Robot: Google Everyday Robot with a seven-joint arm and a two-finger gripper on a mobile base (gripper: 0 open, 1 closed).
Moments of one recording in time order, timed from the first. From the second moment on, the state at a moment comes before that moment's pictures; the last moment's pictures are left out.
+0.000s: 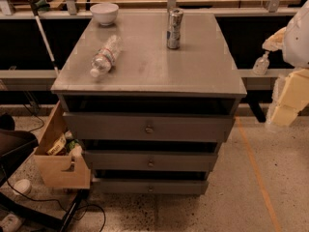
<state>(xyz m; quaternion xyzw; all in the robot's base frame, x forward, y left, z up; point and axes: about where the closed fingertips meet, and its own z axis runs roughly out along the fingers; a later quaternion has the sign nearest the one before) 0.438 -0.216 0.977 -0.60 0.78 -0.04 0.16</state>
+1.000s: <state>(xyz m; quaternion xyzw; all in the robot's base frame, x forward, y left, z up) 0.538 -0.194 0.985 -0.58 0.77 0.00 0.27</state>
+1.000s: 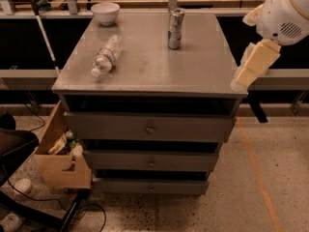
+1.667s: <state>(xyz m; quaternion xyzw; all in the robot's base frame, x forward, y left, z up) 0.693 -0.186 1.007 -0.49 0.71 0.08 0.50</state>
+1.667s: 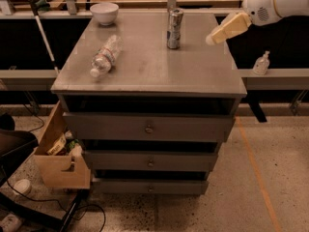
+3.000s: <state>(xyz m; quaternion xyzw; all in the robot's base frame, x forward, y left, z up) 0.788 -0.172 0.975 -0.40 0.67 0.16 0.60</state>
